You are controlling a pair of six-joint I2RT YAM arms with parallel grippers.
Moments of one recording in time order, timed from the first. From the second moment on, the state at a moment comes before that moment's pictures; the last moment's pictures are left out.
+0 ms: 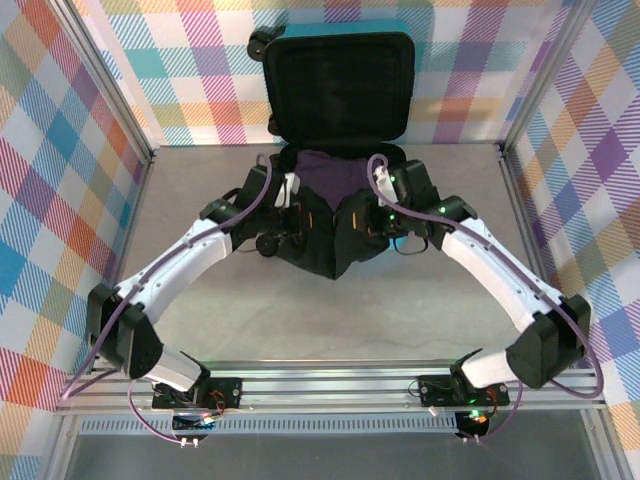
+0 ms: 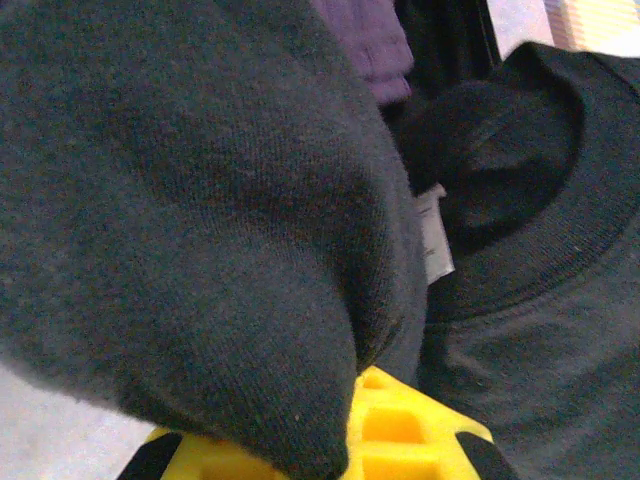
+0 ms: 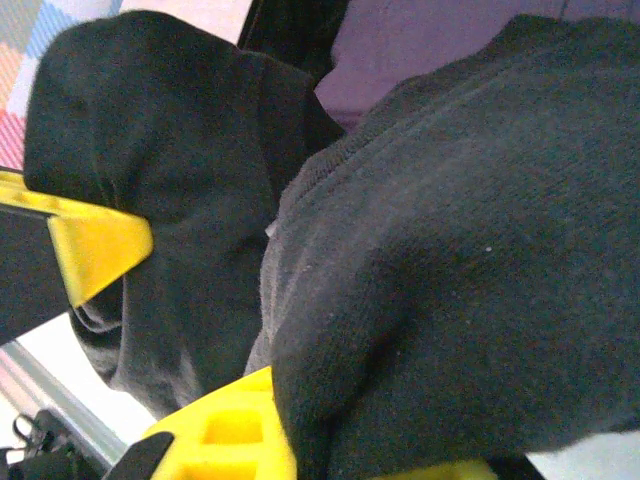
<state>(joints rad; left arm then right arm) -0.53 1.53 1.36 -0.62 0.20 -0.53 0.50 1.43 1.34 -0.70 -0.30 0.39</state>
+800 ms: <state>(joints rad) -0.35 2.14 1.67 -0.27 0.22 -0.53 0.28 2.00 1.62 -0.60 -0.32 0.25</state>
